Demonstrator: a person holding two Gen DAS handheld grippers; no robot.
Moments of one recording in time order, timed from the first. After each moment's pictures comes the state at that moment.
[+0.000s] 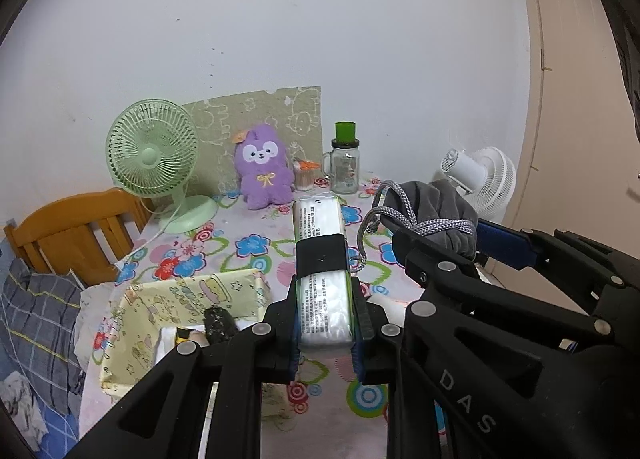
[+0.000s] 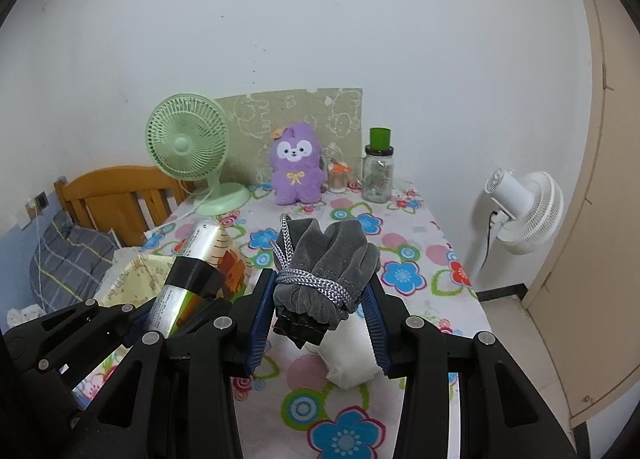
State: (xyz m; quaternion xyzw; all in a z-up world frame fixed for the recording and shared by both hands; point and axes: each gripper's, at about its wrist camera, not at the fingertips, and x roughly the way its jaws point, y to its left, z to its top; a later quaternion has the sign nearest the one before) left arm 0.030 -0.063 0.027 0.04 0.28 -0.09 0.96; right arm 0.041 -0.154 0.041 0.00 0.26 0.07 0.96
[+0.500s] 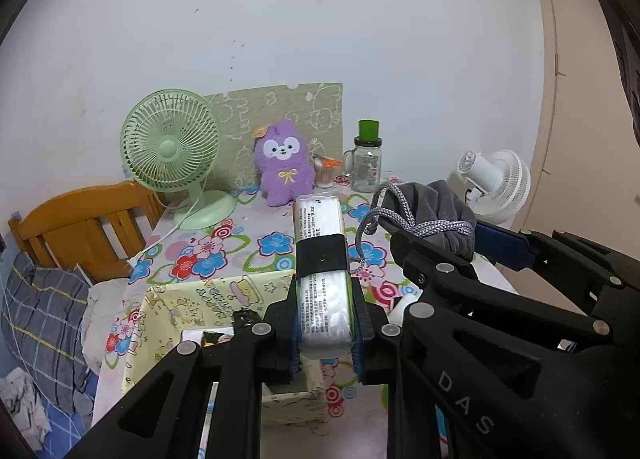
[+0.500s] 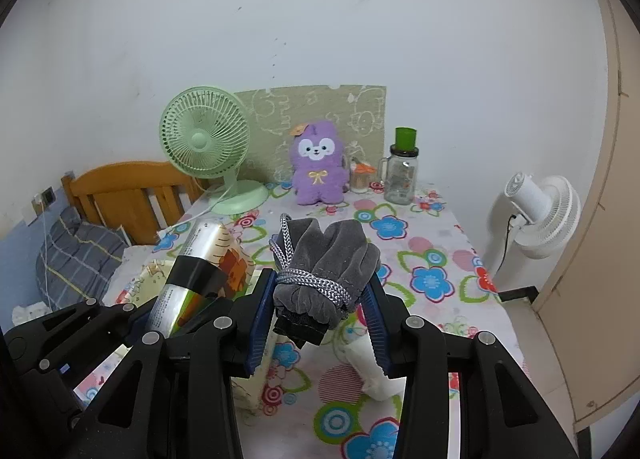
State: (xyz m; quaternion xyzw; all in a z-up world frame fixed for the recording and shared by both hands) left arm 0.045 -0.025 0.026 0.04 0.28 -0.08 0.96; right arm 0.062 -0.115 0.040 -0.01 0.27 0.09 0.96
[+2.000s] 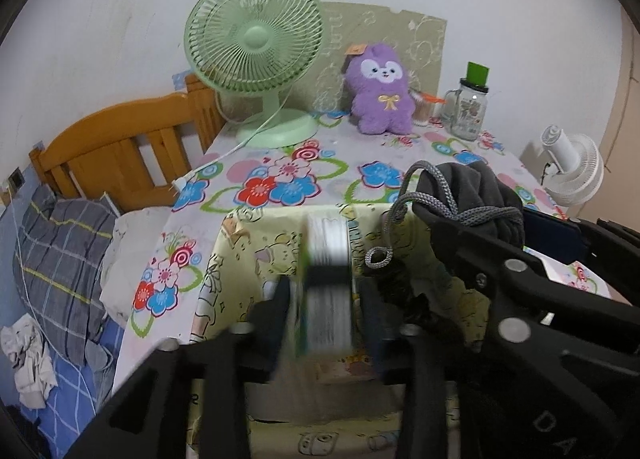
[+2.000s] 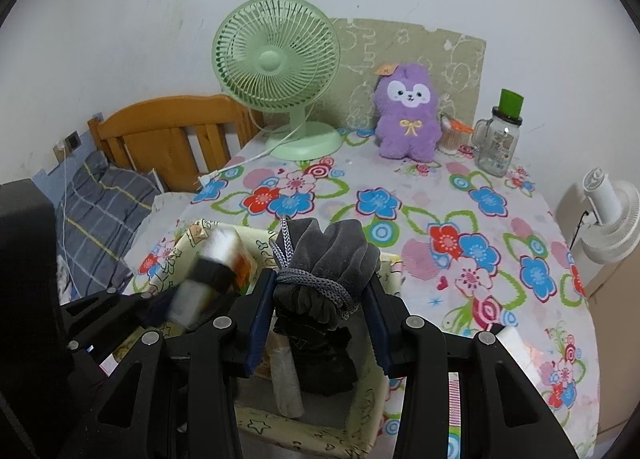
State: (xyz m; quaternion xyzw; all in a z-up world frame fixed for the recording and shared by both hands) left arm 0.109 0.092 -0.050 0.00 0.38 0.01 0.92; right arm 0.132 0.005 -0.019 -0.04 0.35 0.17 0.92
